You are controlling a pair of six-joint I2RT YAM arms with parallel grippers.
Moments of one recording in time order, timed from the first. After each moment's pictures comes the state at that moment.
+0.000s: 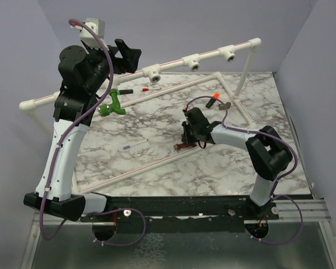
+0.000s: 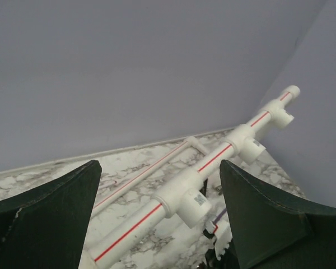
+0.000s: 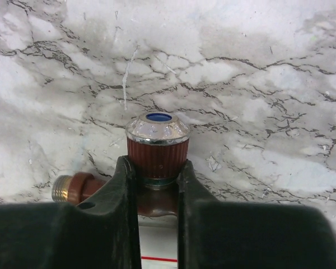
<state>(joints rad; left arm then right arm) -0.24 1.31 1.74 -0.31 0.17 -0.25 0.66 1.81 1.07 -0.16 0.09 0.29</state>
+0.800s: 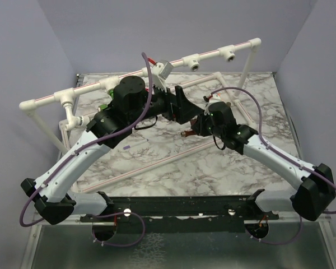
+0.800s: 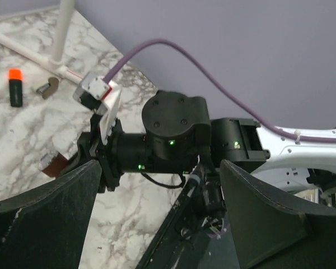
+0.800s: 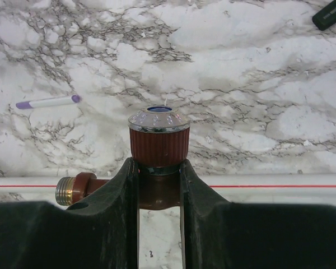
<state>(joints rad) -0.76 1.27 1.59 -0.40 0.29 -0.50 0.67 1.33 1.01 -0.26 0.13 0.35</state>
